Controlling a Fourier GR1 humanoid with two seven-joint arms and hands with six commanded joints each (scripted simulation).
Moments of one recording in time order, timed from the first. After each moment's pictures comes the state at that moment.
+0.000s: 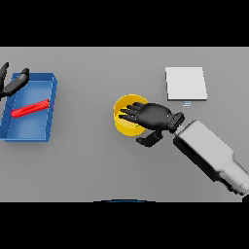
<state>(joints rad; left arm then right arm) -0.59 0.87 -0.60 -1.10 0.43 0.27 0.36 -0.62 -0.39 0.67 -1.30 0.89 0.42 -0.20</state>
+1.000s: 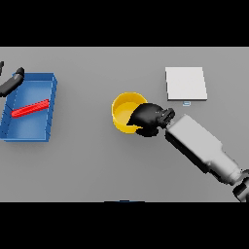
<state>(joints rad) -0.56 0.90 -0.58 -1.11 0.45 0.27 0.31 -0.72 -0.32 0.73 -1.12 0.90 0.50 -0.21</state>
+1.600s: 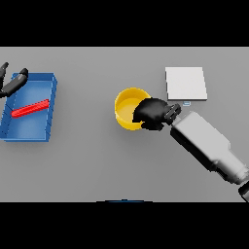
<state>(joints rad) -0.58 0.88 -0.59 -1.10 0.44 0.26 0.34 -0.72 -0.37 0.70 -1.17 0.86 0.48 -0.21</state>
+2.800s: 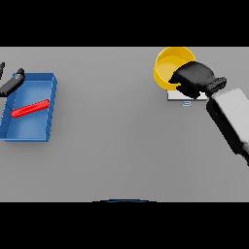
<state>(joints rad) -0.56 0.91 -0.59 -1.15 0.45 0.28 0.38 -0.79 -0.53 0.47 -1.03 0.85 0.34 -0.19</state>
